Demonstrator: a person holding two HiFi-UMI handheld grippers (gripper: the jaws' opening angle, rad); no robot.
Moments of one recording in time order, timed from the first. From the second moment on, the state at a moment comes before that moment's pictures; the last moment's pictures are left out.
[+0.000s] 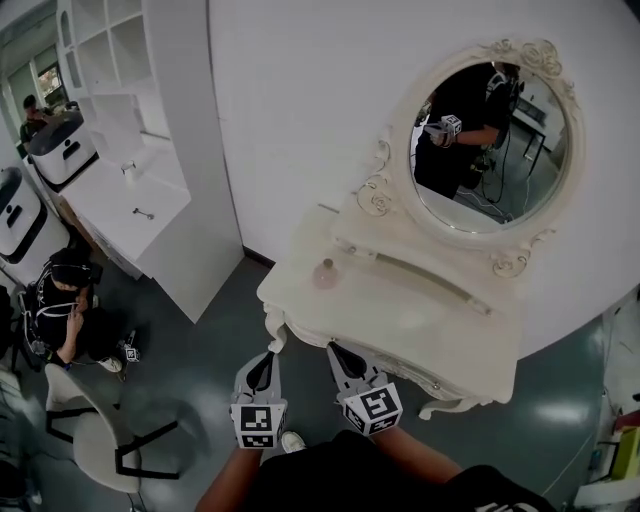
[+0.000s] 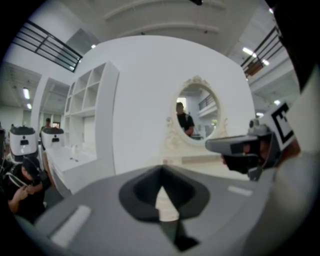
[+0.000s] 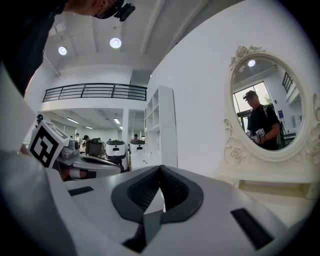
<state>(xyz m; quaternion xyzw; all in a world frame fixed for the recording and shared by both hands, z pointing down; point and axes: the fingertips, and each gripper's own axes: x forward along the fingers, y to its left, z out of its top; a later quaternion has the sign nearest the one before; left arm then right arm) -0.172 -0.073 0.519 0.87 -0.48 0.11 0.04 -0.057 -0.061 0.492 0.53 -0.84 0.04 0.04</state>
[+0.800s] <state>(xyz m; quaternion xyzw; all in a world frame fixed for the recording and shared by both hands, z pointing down) -0.089 -0.176 0.525 0.90 -0.42 0.13 0.04 0.012 -0.153 0.501 0.58 -0.81 0.05 0.03</state>
